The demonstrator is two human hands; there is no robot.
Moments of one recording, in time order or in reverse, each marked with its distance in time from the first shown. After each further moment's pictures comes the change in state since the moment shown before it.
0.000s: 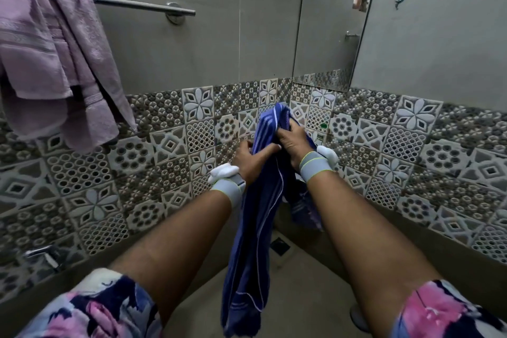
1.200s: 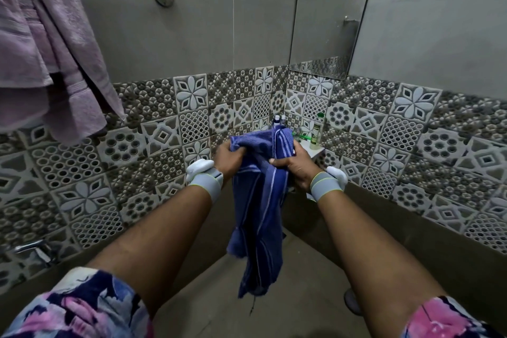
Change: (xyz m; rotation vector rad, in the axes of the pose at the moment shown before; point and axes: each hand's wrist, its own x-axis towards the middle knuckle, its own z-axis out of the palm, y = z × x) left_hand 0.032 -0.037 -0.024 -0.012 0.010 -0.064; right_hand -0.016 0.058 -0.047 0.012 -0.133 0.150
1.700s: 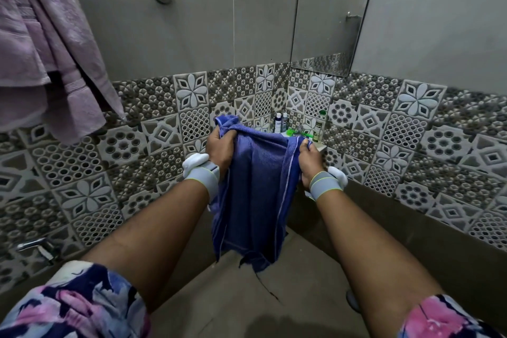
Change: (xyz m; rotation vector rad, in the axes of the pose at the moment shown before) left_hand 0.000 0.020 -0.001 -0.278 0.166 0.050; right_hand 0.043 0.030 -0.029 -0.105 0.452 0.071
